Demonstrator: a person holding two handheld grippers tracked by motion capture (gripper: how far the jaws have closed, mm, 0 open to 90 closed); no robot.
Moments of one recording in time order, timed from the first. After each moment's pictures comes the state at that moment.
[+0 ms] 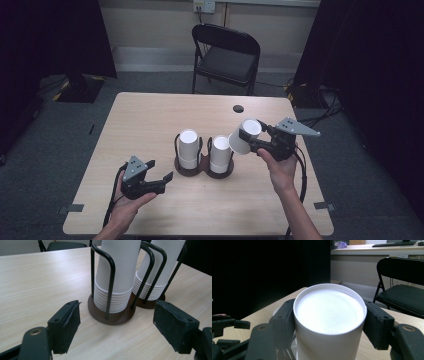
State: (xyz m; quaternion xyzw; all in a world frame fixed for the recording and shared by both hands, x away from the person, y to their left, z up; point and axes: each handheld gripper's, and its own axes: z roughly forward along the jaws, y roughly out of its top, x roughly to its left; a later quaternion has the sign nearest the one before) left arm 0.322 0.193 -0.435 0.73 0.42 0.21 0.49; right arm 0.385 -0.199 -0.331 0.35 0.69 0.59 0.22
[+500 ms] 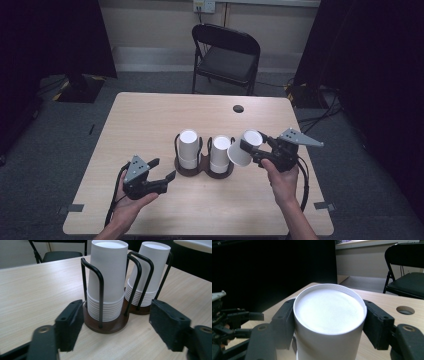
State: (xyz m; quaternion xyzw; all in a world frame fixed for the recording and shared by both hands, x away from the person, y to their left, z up) left arm 0.318 0.186 -0.427 0.73 0.39 0.22 0.51; right arm 0.365 -0.205 -0.348 0.37 0.69 0.60 0.17
